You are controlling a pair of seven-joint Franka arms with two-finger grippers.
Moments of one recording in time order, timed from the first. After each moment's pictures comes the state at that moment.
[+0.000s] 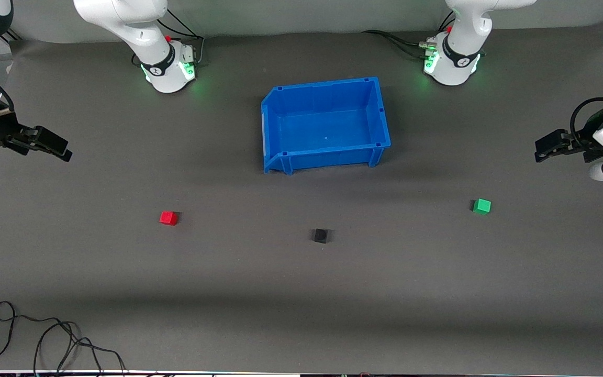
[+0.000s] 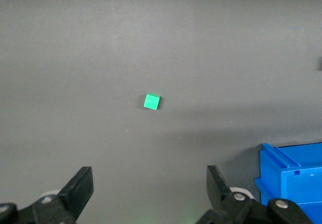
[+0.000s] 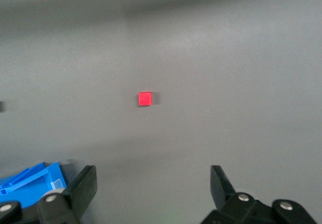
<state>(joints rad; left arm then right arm) 0.01 0.03 -0.04 -1.61 0.02 1.59 0.00 0.04 -0.02 -0.01 -1.59 -0.01 1.57 0.23</state>
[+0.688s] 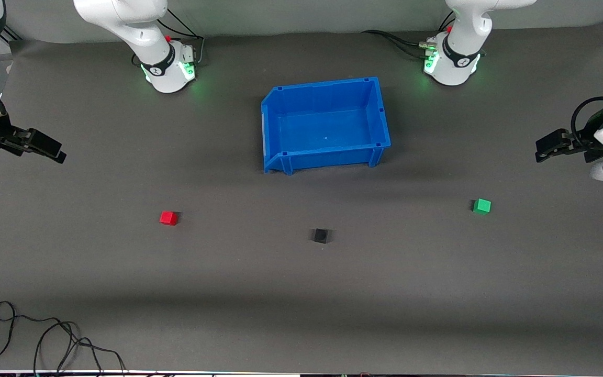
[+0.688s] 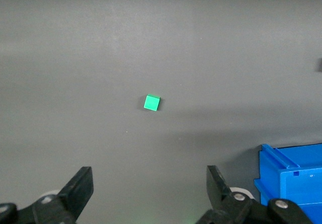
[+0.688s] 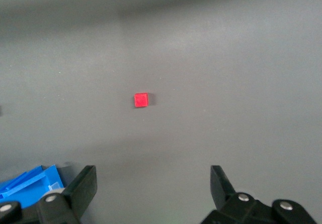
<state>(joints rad) 0.01 0.04 -0.04 -1.60 0.02 1.59 0.00 0.04 0.00 -0.03 -1.59 -0.01 1.57 0.23</state>
